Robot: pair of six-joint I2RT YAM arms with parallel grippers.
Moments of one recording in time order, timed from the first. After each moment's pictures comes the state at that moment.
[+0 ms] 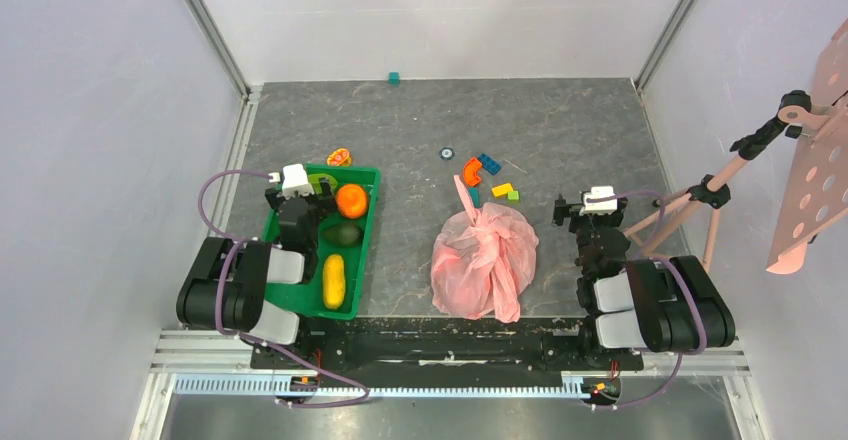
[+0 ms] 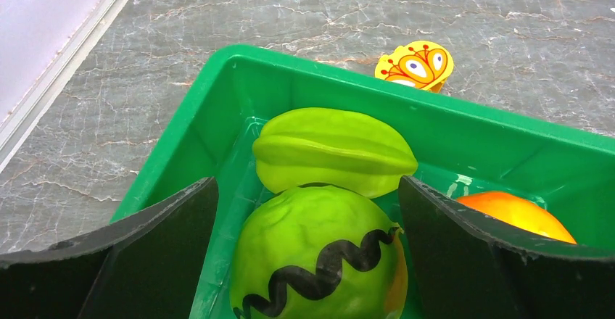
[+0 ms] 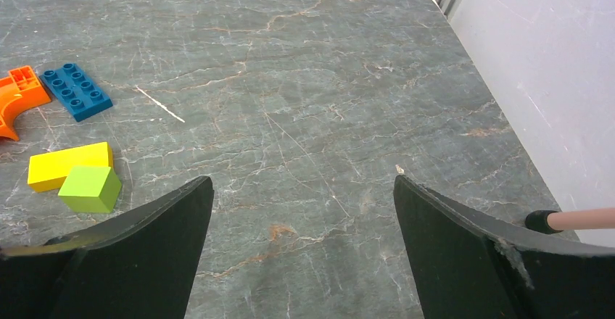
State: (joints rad) left arm -0.10 1.47 0.24 1.04 -0.31 -0.08; right arm 0.05 1.37 0.01 1.38 0.11 -0.17
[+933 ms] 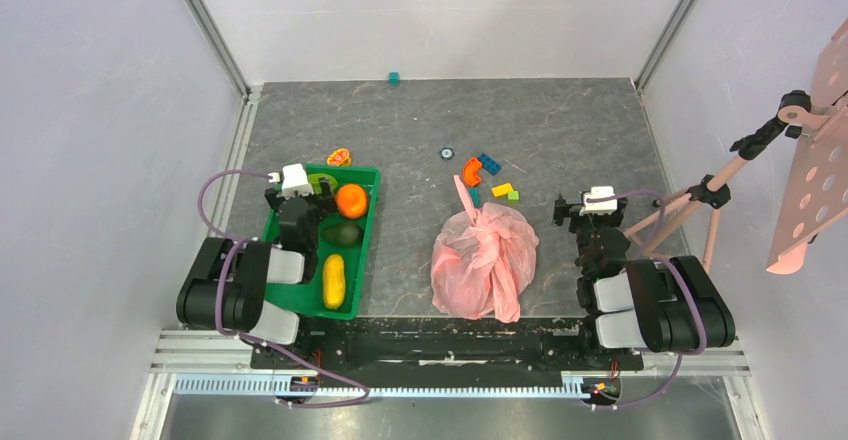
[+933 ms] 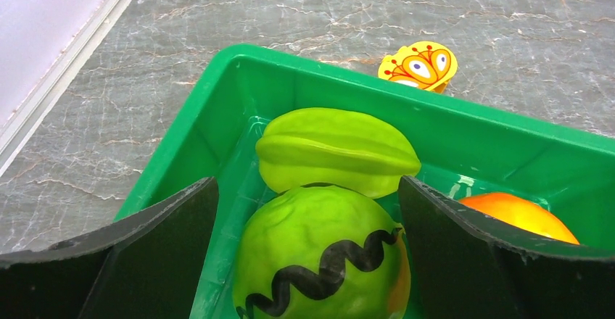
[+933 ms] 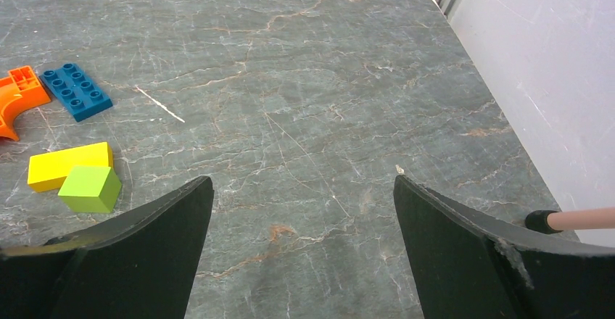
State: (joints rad) left arm -0.10 1.47 0.24 1.04 -0.31 -0.08; right arm 0.05 1.37 0.01 1.38 0.11 -0.17
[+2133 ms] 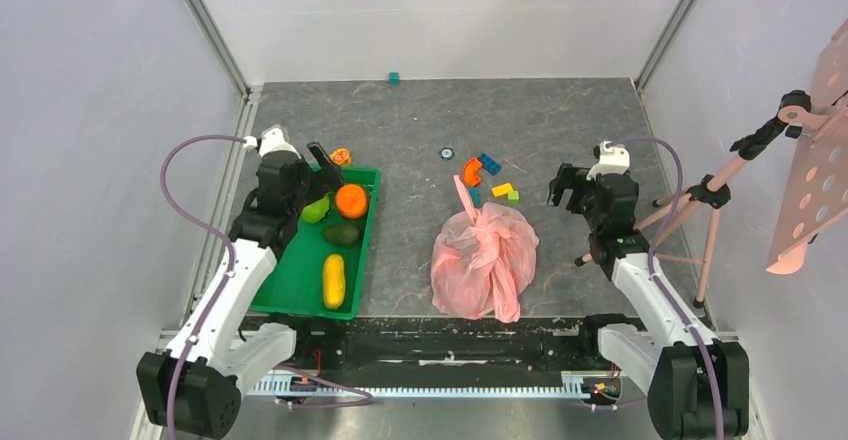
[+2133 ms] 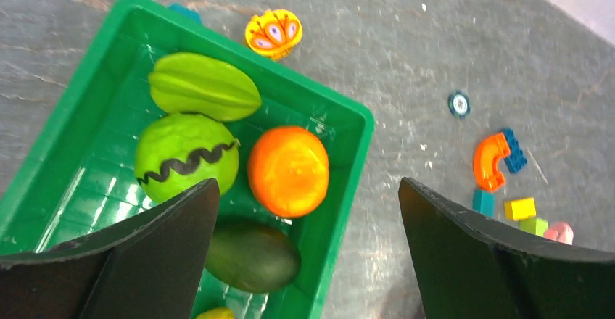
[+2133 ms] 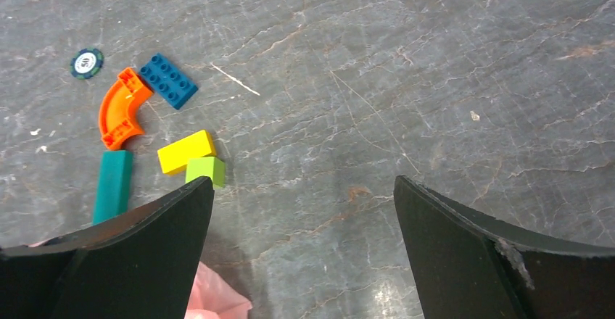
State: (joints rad) left arm -0.20 0.95 0.79 -0.32 -0.22 -0.55; right arm 0.05 0.96 0.46 0.14 0.04 0.15
